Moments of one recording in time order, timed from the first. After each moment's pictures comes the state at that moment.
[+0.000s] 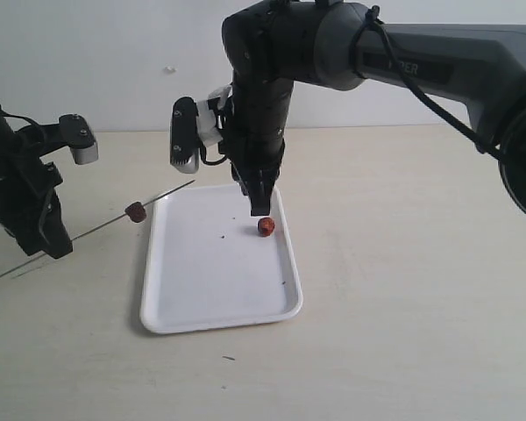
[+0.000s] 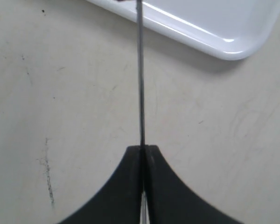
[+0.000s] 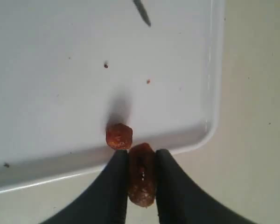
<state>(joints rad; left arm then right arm) -0.16 1.88 -1.30 -0.24 1.05 1.04 0.51 2.27 -1.97 -0.13 1.06 -0.93</state>
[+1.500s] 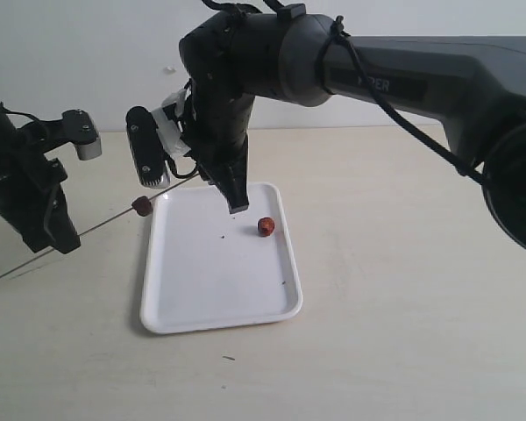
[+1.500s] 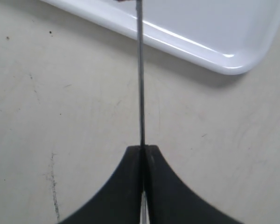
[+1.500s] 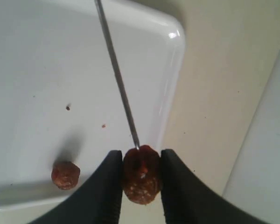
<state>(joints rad) -0.16 1.88 -1.30 -0.28 1.02 1.08 0.59 2.27 -1.97 -0.25 0.90 -1.05</state>
